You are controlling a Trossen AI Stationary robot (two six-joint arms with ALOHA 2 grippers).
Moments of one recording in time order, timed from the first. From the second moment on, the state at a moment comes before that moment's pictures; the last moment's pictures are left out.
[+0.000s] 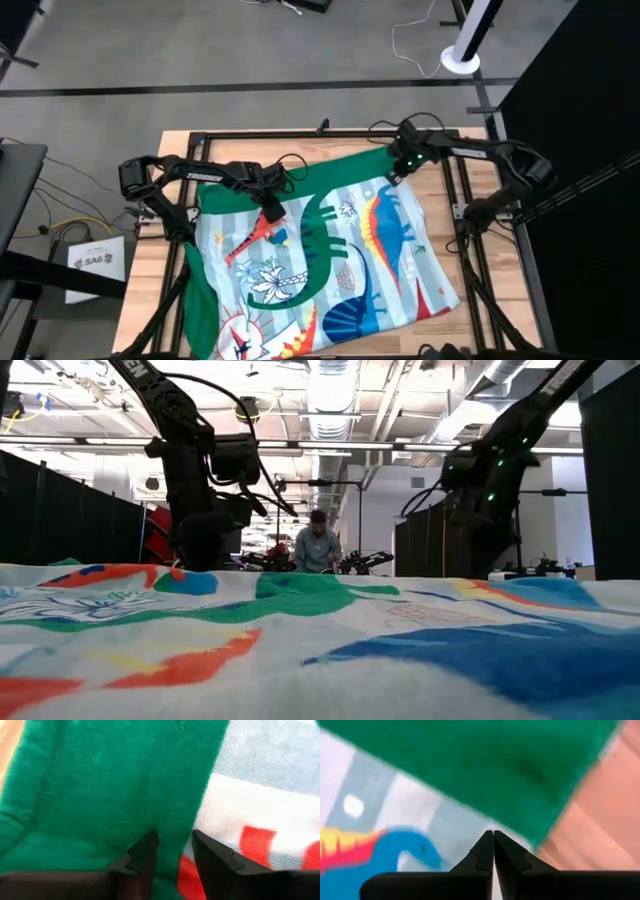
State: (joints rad) left arm 0.35 1.61 0.82 -0.53 -0.06 -0.19; right arm -0.80 1.51 0.79 -0.53 -0.08 0.01
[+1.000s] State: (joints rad) left arm 0.32 1.61 0.83 -0.57 -0.06 -0.27; right arm -0.98 1.77 1.00 -0.22 -0.08 -0.01
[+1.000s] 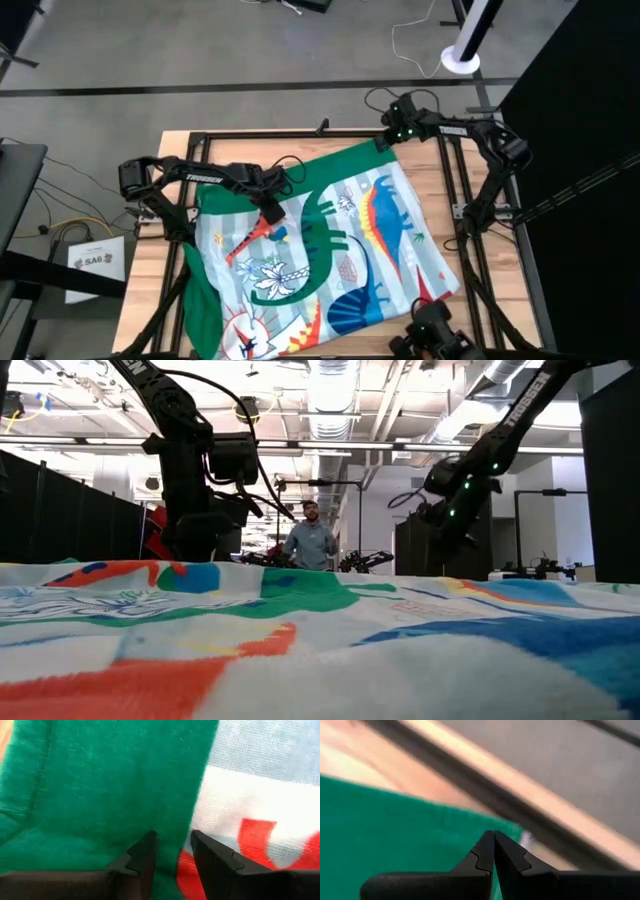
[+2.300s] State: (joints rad) left arm 0.43 1.84 1.16 -0.14 0.05 0.00; right arm -0.44 1.02 0.64 -0.73 -0.21 0.23
